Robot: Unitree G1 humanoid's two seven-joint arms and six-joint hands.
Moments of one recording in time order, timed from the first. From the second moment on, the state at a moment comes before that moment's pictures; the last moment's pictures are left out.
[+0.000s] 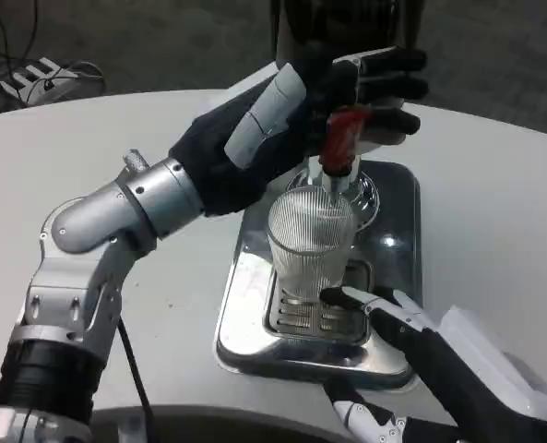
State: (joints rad) left arm -0.98 0.31 0.02 0.52 -0.29 -0.12 -0.86; right arm 0.21 -0.21 0.20 -0.93 -0.70 0.30 0.47
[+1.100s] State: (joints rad) left arm -0.98 0.35 -0.06 0.55 -0.06 -0.41 -0.78; right arm 0.20 -0.21 0.20 -0.91 -0.70 0.30 0.46
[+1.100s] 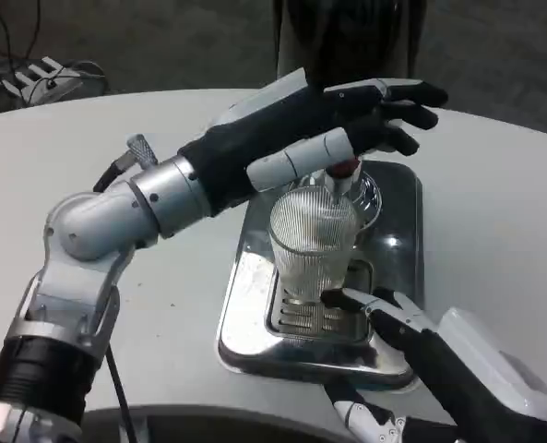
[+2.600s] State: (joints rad) left arm -0.95 0.44 -0.18 0.48 0.16 -0.60 -0.58; right arm 0.22 -0.07 0.18 -0.75 -0.67 0.20 0.10
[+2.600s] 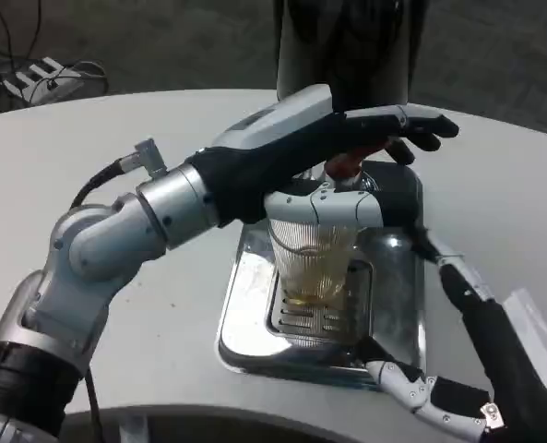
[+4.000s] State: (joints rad) left arm -0.95 0.44 -0.21 0.51 0.17 -0.61 -0.53; right arm -0.26 0.07 0.16 0.08 -0.37 -0.08 -0.34
